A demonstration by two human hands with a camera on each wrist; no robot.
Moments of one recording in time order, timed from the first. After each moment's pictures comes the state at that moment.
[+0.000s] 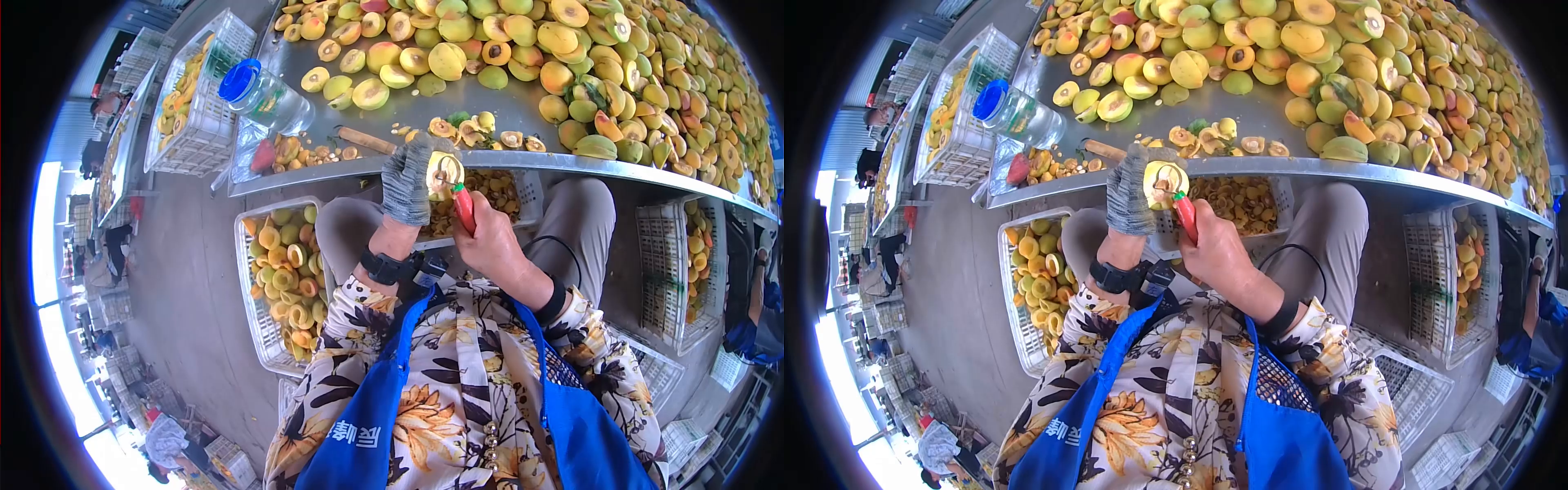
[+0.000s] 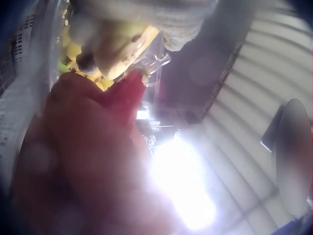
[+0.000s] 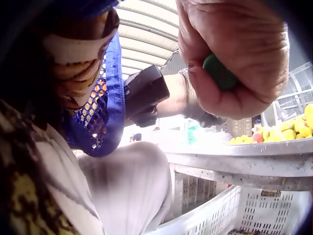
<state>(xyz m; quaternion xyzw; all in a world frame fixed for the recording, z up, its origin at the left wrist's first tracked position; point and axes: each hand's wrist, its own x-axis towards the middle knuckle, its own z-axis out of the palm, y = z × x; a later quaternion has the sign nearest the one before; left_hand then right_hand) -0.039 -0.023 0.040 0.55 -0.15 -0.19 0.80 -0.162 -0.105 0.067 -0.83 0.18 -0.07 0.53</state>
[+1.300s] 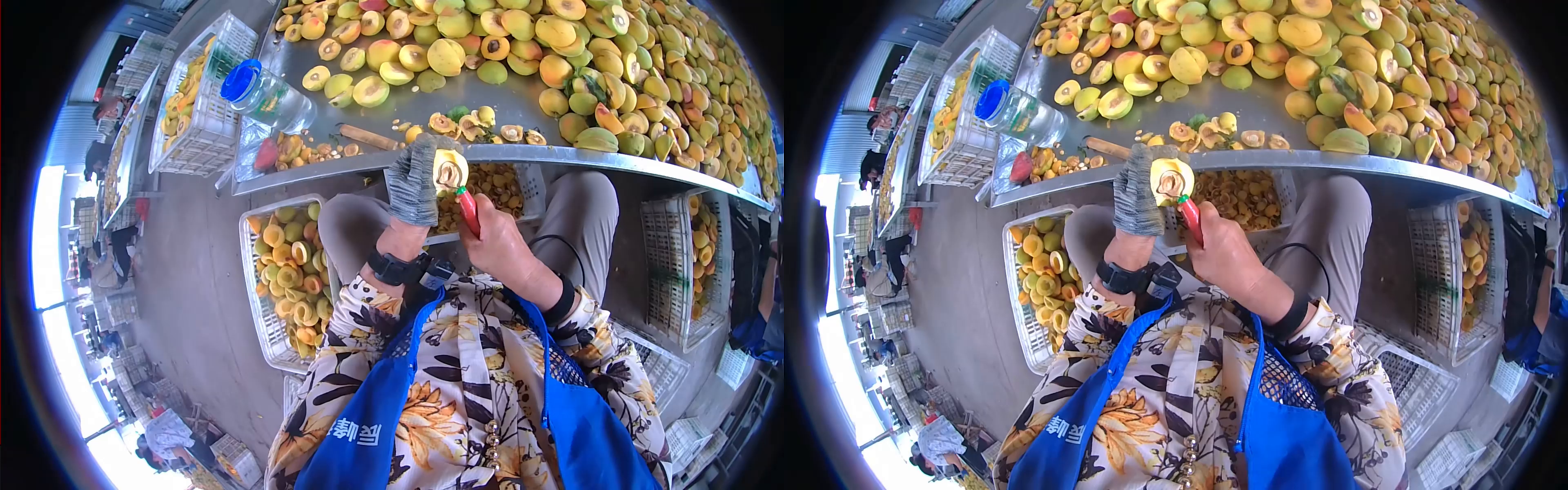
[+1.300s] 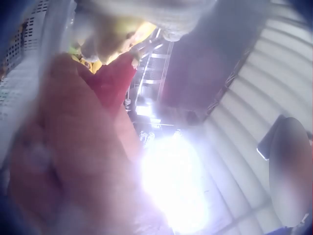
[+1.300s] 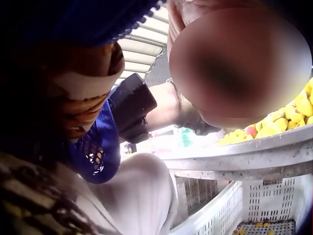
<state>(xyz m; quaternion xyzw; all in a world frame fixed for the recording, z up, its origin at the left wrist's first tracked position) -0.049 -0.026 0.037 0.58 -0.13 -0.21 0.77 -0.175 -0.109 0.064 -0.84 0.17 -0.06 0.51</state>
